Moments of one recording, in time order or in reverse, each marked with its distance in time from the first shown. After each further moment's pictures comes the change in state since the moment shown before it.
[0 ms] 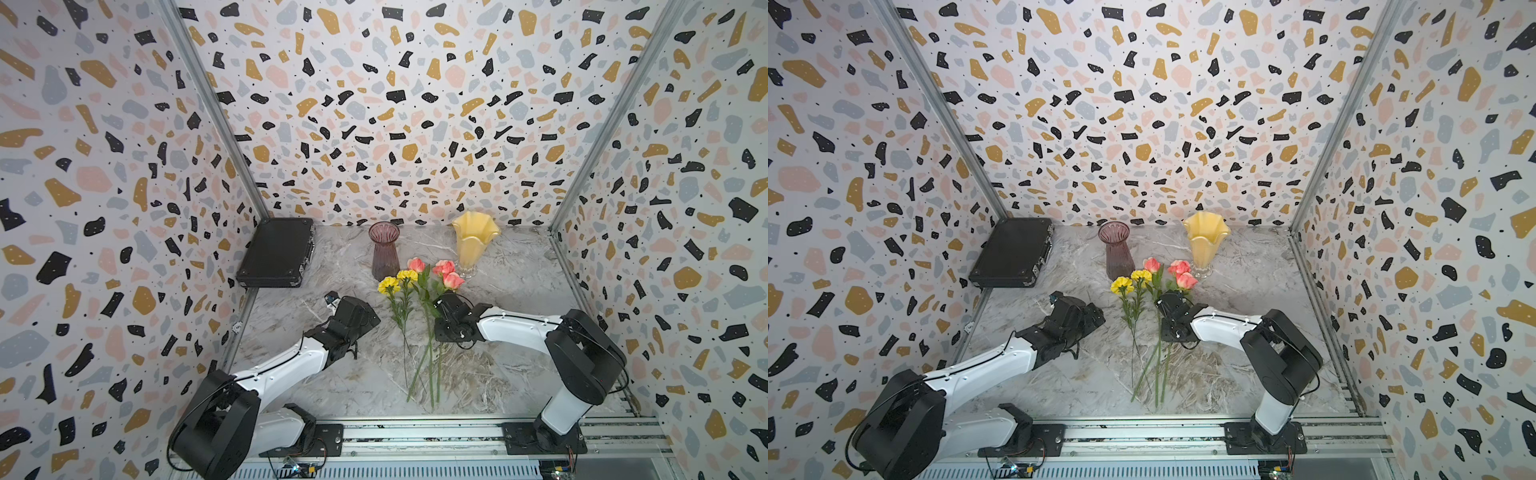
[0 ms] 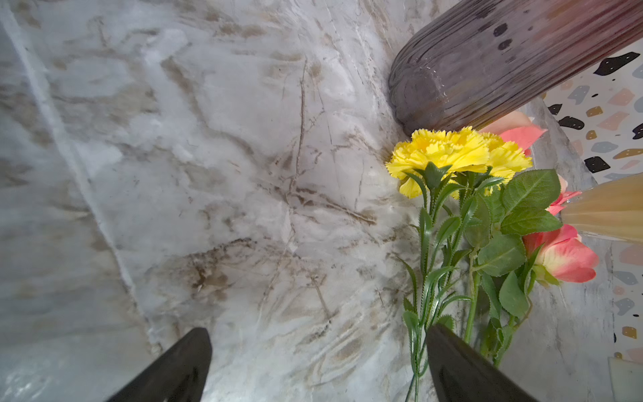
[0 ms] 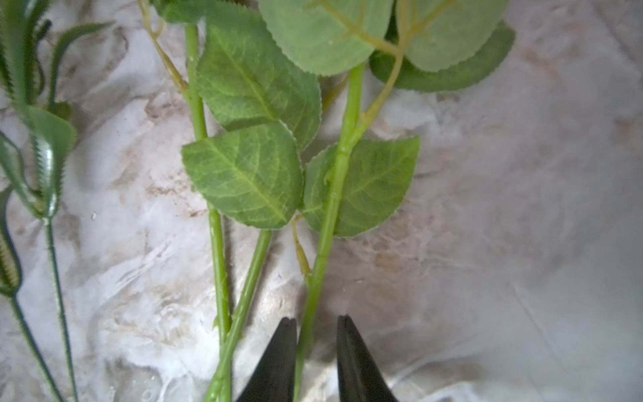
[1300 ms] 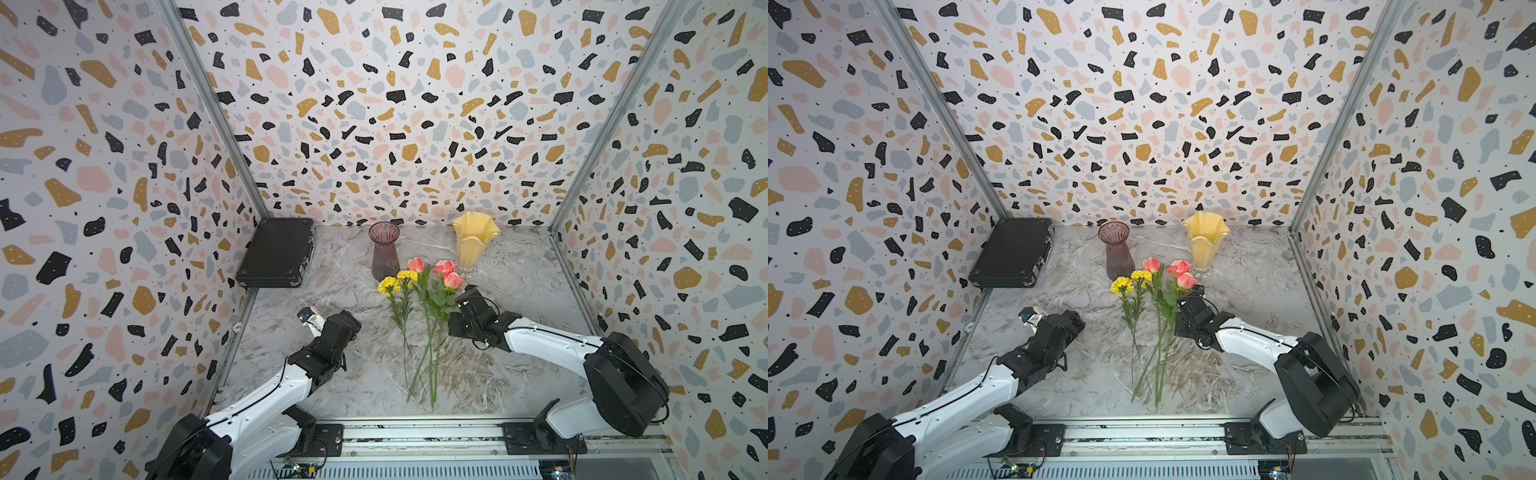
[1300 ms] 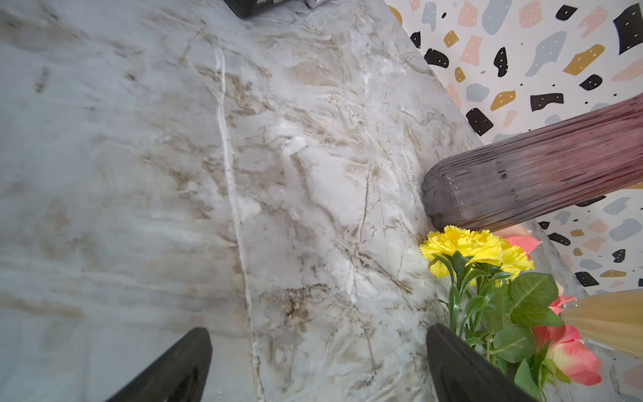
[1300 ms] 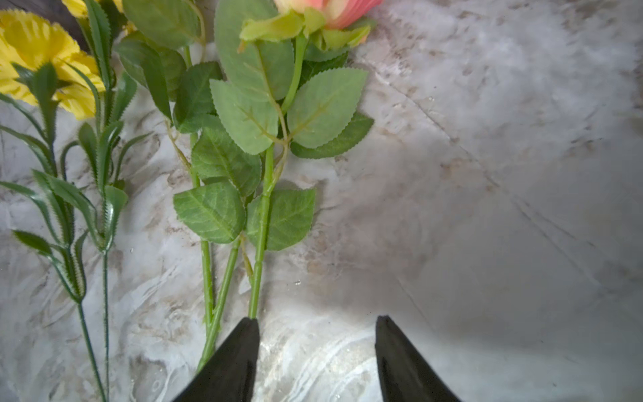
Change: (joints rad) left arm -0.001 -0.217 -0.172 0.033 -0.263 -0.133; right arm -0.074 -0.224 -0.177 0.135 0.026 -0.003
